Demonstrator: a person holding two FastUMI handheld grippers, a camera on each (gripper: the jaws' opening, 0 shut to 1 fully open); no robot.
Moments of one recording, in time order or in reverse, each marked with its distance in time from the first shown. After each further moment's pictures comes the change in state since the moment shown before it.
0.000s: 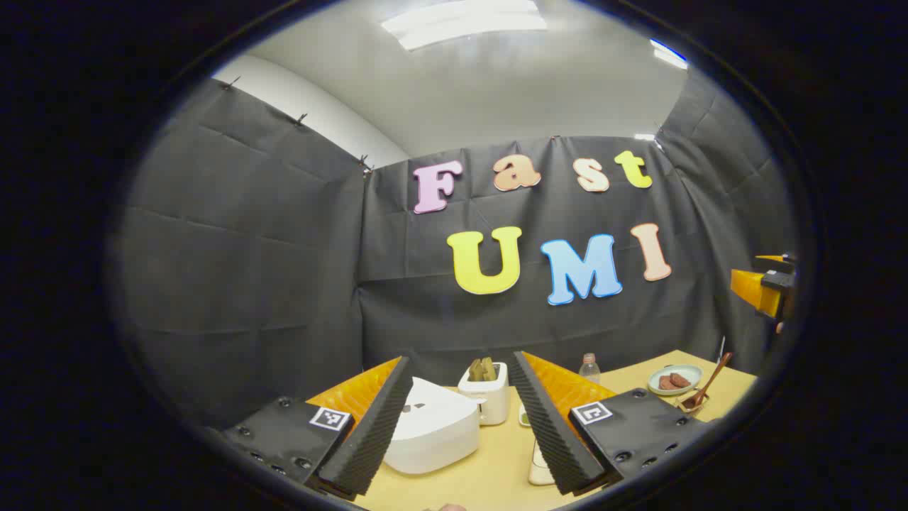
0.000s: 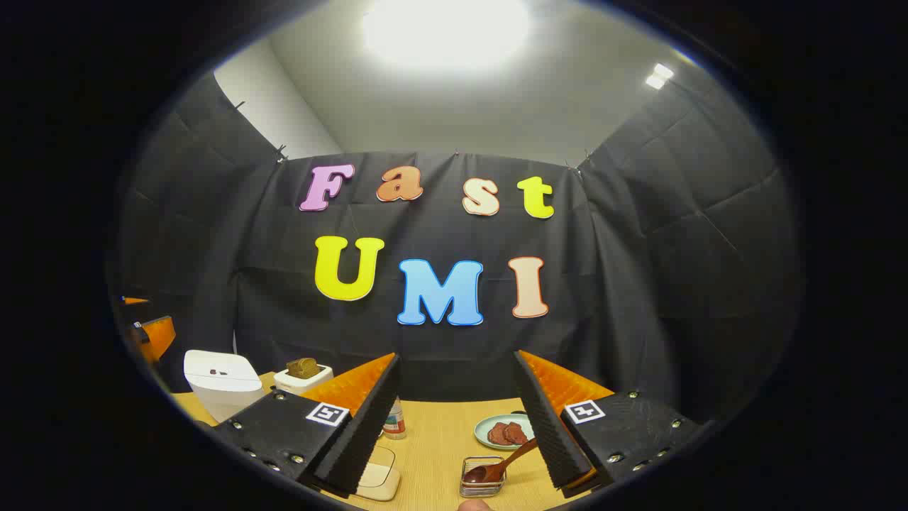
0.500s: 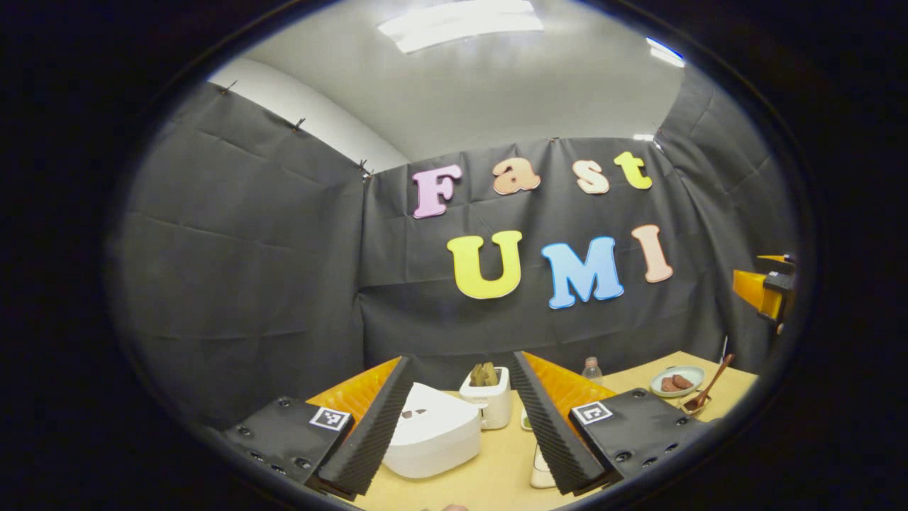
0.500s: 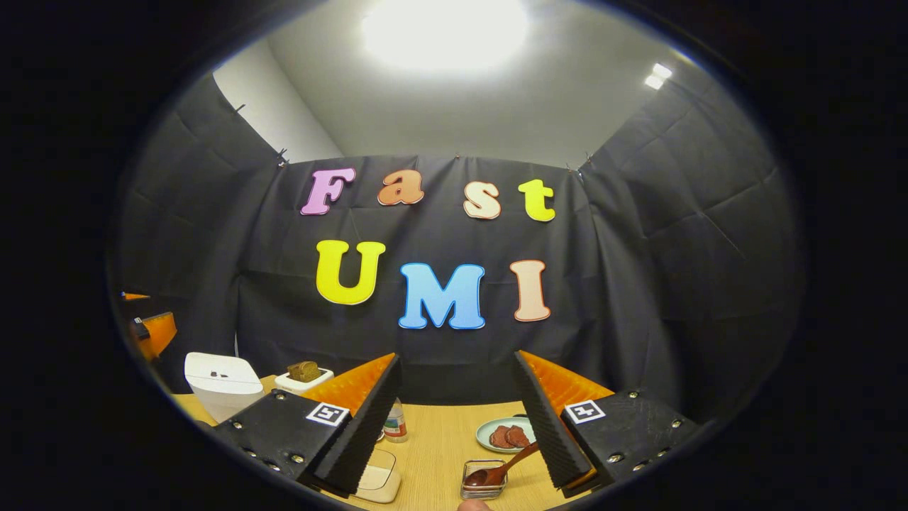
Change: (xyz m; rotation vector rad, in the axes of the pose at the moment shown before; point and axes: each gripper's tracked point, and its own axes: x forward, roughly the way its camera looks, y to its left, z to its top) left arm 0.005 -0.002 0.012 0.008 -0.022 0.002; right arm -0.001 -0.005 0.001 0.009 -0.016 -0.007
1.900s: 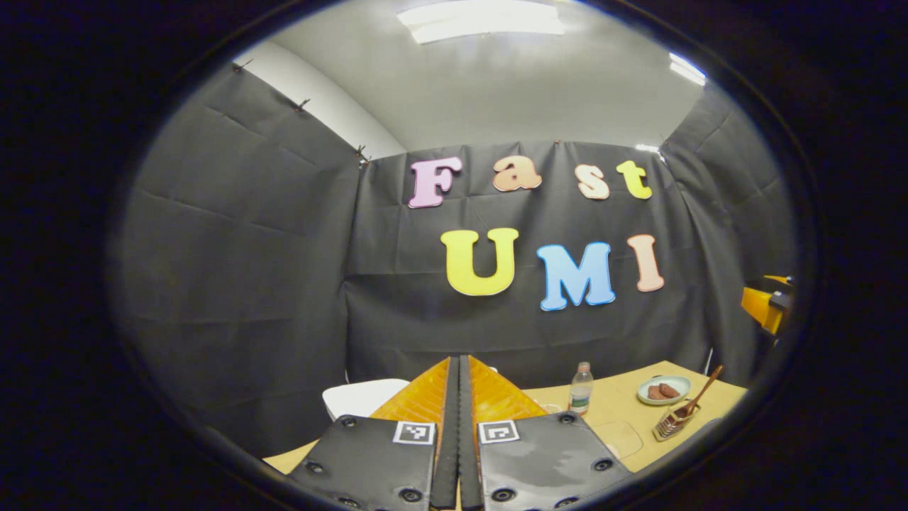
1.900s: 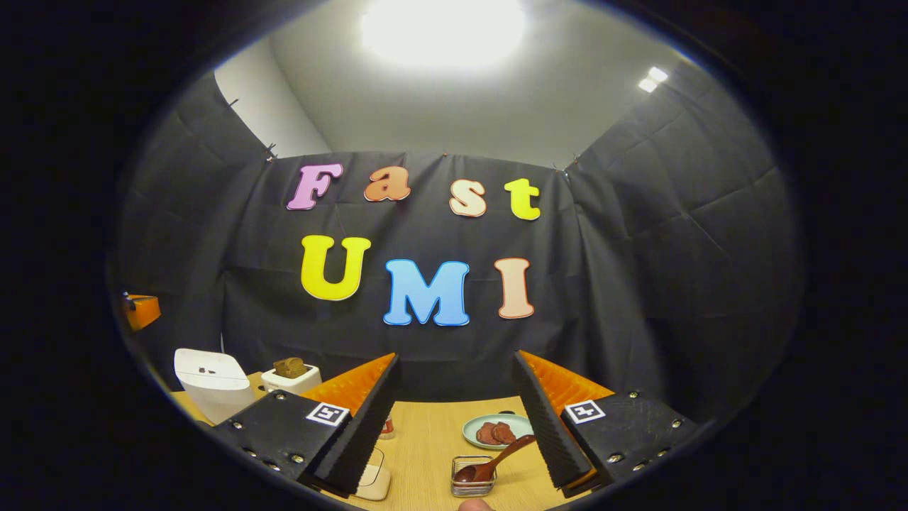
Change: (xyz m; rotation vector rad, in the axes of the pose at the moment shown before) left arm 0.037 0.020 -0.011 -0.060 0.022 -0.060; right arm -0.006 -0.005 -0.002 -0.008 0.003 -0.067
